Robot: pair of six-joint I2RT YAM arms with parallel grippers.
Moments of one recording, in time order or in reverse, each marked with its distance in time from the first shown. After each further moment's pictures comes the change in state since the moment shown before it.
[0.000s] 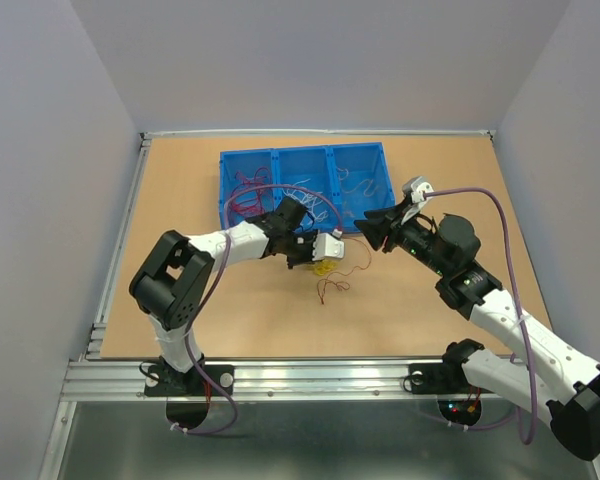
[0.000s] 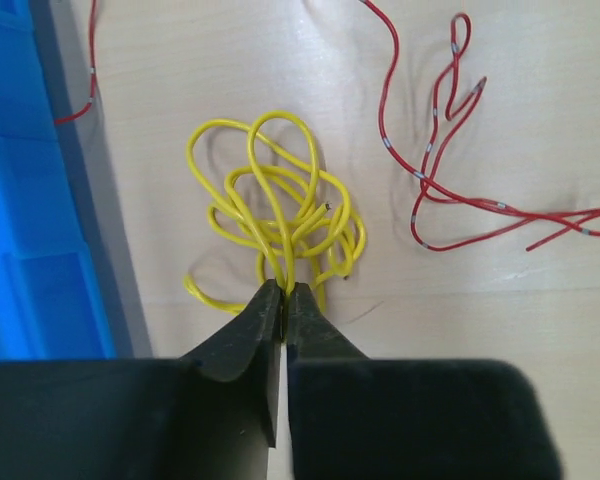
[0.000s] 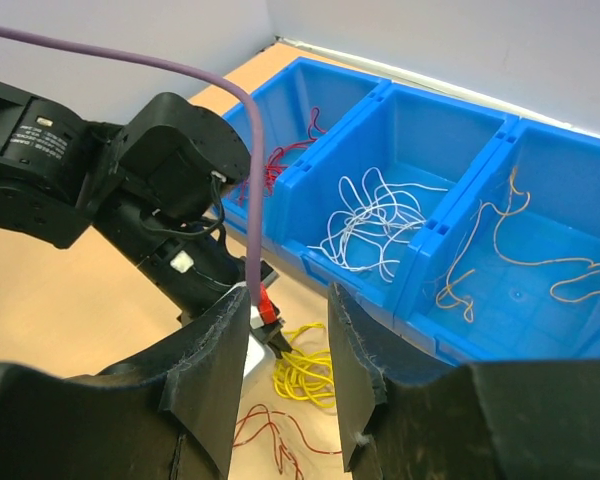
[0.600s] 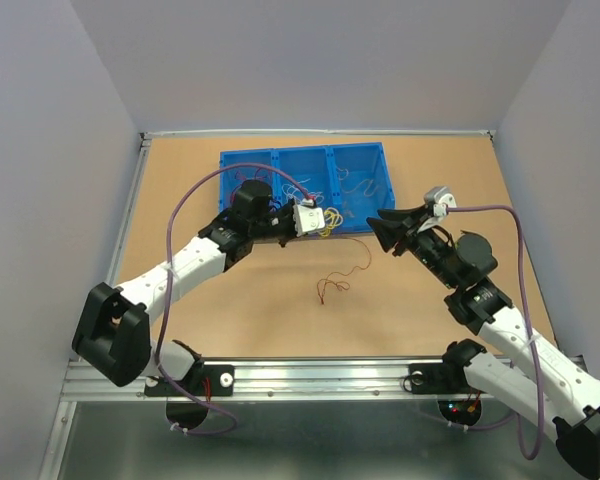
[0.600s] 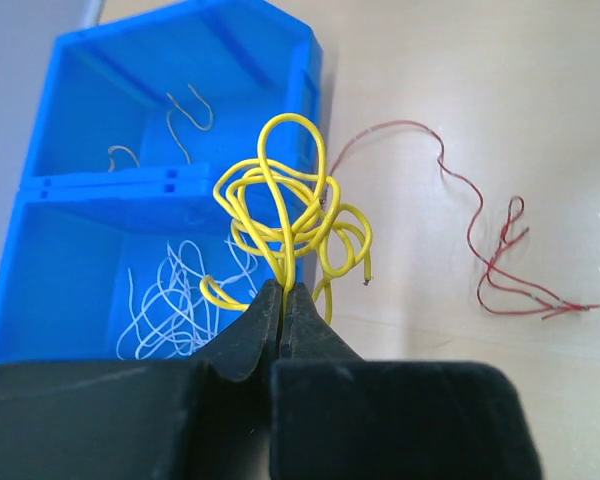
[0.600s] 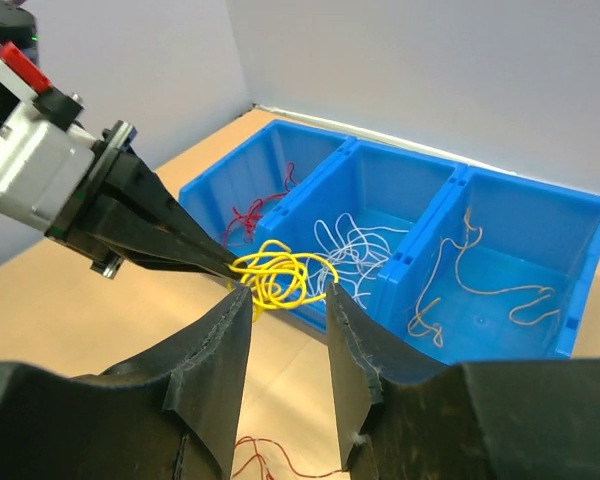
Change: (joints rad) left arm 0.056 -0.399 -0.116 0.238 0.043 -0.214; right arm 0.000 -0.142 -0.081 0.077 0.104 0.004
